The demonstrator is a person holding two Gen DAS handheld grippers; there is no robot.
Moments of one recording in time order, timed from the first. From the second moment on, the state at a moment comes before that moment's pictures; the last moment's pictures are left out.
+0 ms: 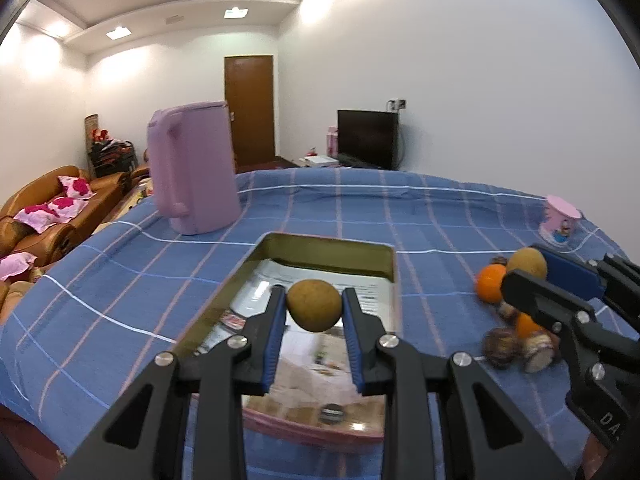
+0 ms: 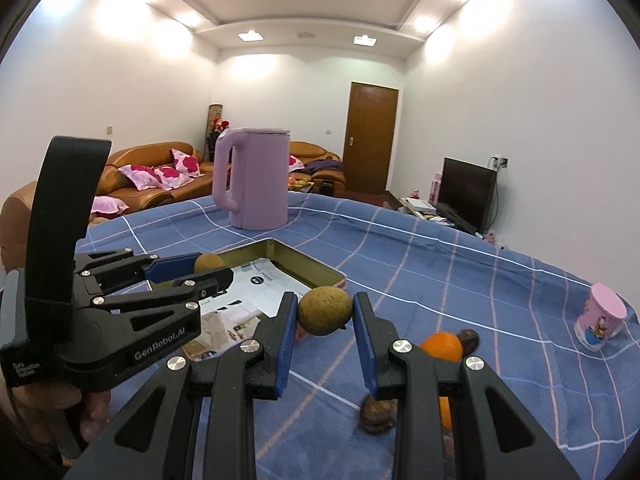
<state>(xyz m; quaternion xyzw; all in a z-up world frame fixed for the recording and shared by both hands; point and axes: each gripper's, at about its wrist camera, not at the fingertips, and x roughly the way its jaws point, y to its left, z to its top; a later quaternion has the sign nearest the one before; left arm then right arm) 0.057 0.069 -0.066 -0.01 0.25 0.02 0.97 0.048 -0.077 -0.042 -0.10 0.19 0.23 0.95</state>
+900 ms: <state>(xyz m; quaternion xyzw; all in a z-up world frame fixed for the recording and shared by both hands) 0.112 0.110 -0.090 0.01 0.31 0.05 0.95 0.117 -0.009 -0.079 -0.10 0.27 0.28 0.92</state>
